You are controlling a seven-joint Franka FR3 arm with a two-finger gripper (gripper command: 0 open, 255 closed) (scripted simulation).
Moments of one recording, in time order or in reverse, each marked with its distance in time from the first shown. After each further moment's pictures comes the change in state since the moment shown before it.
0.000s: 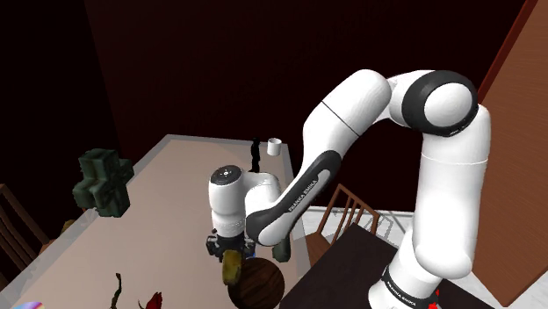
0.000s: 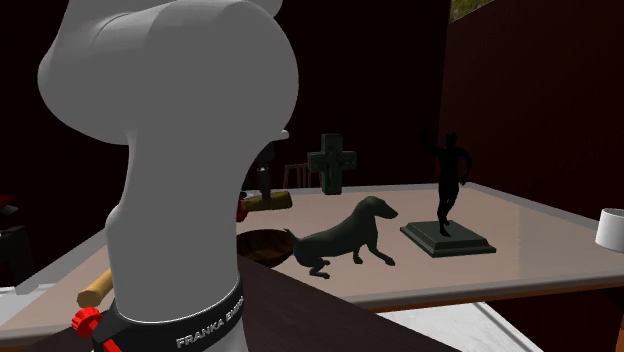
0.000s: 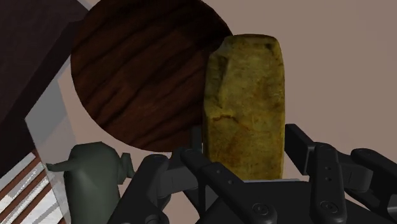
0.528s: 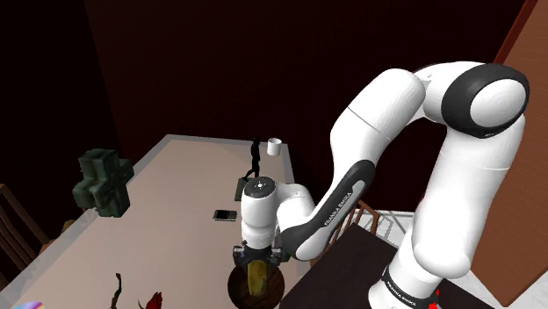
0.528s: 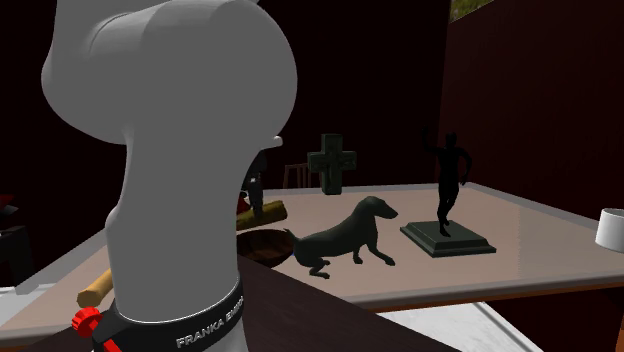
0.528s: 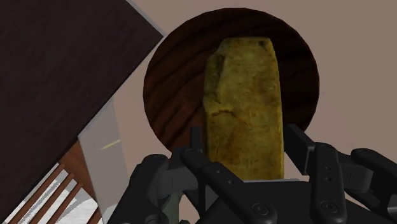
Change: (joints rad) arm -0.029 -0.170 0.038 -0.275 0.068 0.135 -0.012
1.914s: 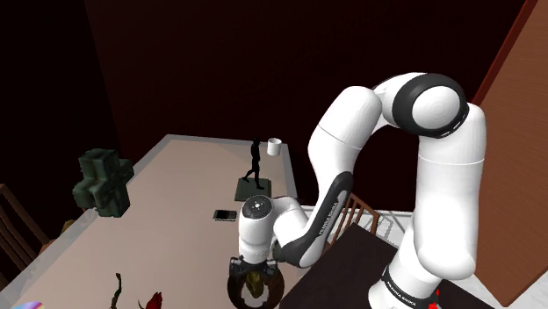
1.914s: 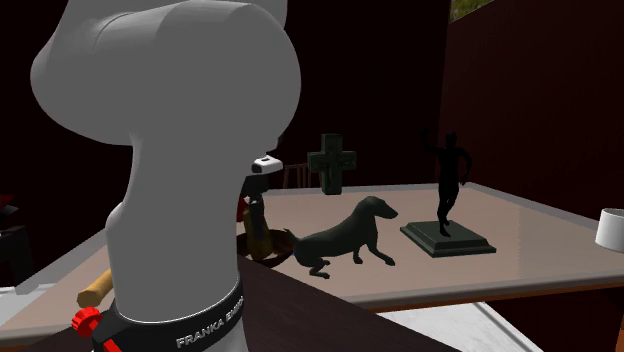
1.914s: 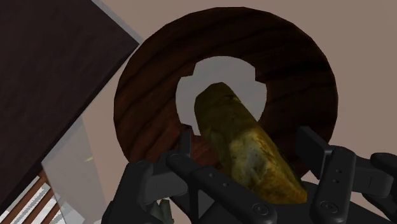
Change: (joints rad) arm 0.083 0.201 -0.135 0.054 -0.296 0.126 0.232
